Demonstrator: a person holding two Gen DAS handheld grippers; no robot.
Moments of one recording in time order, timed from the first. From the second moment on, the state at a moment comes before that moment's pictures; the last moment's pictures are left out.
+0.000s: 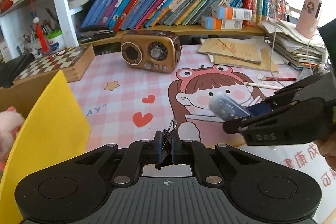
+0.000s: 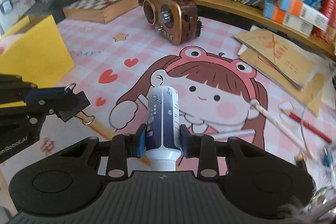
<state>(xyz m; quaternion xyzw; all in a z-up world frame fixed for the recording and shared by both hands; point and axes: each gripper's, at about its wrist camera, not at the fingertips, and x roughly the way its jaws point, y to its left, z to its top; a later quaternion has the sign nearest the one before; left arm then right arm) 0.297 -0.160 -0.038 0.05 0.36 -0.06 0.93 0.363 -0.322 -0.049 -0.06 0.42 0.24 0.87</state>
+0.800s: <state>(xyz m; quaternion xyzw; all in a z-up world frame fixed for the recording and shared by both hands) 0.185 -0.126 0.015 -0.03 0.30 -0.09 0.95 0.239 -0.328 0.005 -0.01 0.40 0.22 0.89</state>
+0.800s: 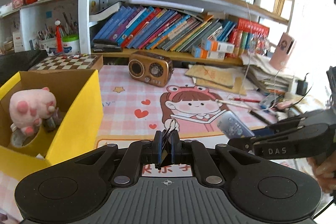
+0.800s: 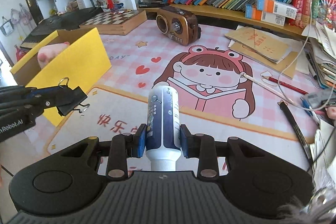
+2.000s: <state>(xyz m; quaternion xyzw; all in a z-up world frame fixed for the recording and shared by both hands) 0.039 0.042 0.010 -0.06 0.32 -0.11 0.94 0.068 -0.157 -0.001 0.01 0.44 0.21 0.87</state>
